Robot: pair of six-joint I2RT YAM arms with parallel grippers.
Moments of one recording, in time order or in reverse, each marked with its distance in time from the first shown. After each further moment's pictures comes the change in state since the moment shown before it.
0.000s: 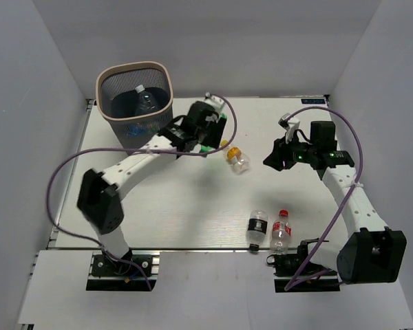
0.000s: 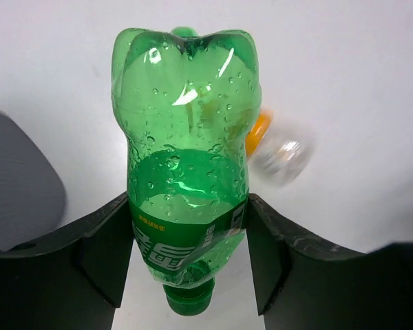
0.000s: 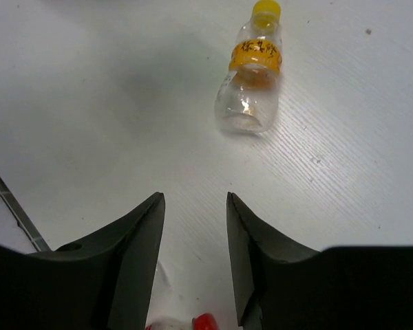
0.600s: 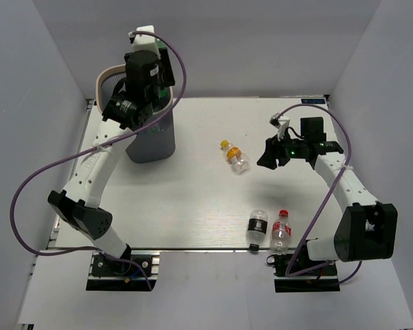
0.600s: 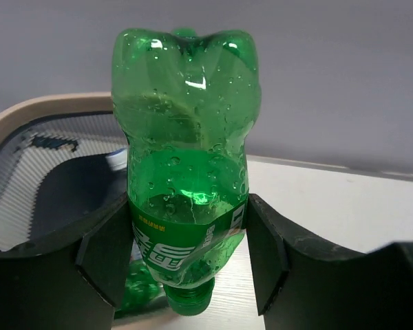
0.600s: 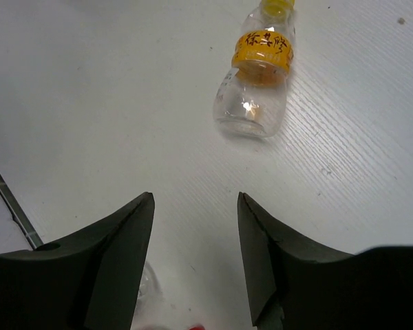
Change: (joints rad) left arm 0.216 -0.176 0.423 -0.029 -0.330 -0.020; right arm 0.029 0.166 0.036 0.007 -0.018 -0.033
